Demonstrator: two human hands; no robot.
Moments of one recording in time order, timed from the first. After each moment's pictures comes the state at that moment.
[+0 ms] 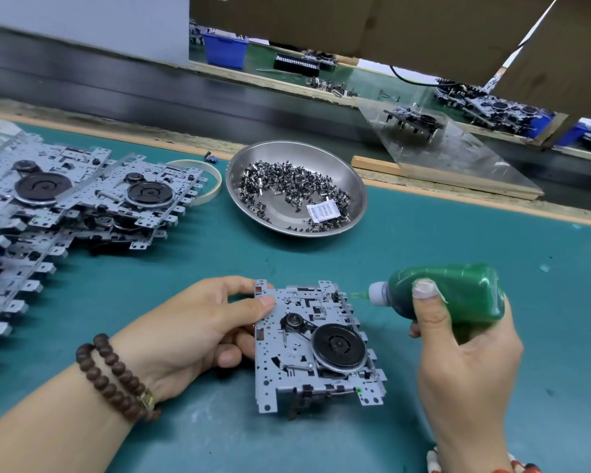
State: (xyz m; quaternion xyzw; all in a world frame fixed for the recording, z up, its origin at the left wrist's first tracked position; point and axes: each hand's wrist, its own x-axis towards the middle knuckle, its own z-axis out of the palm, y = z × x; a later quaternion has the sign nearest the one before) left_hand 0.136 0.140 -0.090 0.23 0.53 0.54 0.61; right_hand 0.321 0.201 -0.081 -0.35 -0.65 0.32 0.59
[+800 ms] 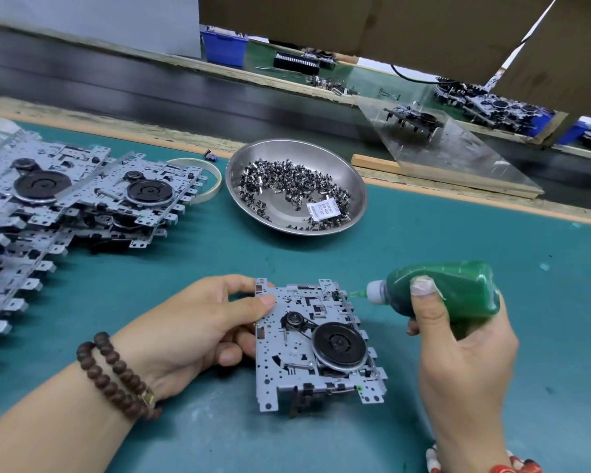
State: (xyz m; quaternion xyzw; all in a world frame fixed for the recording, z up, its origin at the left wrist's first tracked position) left_hand 0.135 0.140 -0.091 0.24 0.53 0.53 0.62; right_hand 0.321 0.201 -0.080 -0.38 -0.64 0.33 0.58
